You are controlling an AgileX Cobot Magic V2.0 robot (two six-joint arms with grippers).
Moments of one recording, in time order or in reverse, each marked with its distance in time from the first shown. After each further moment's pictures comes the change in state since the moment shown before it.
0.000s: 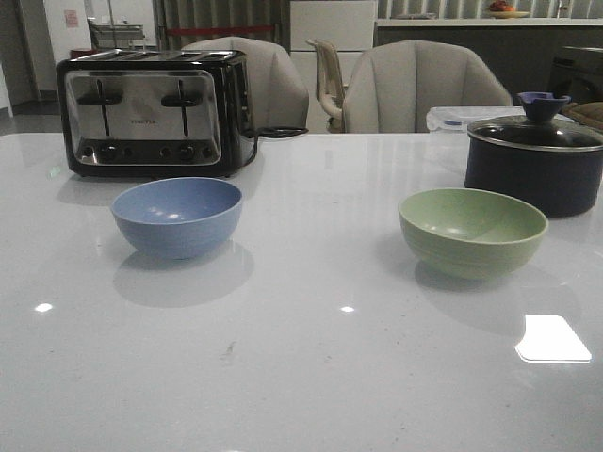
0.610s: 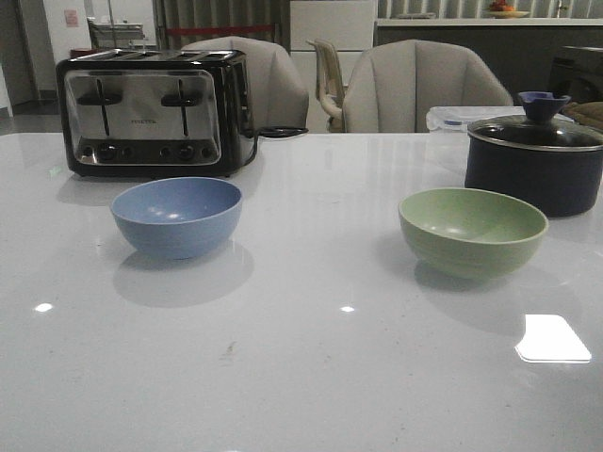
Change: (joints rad) left arm 0.000 0.150 0.061 0.000 0.084 0.000; right arm 0.000 0.143 0.015 0.000 -0.008 0.000
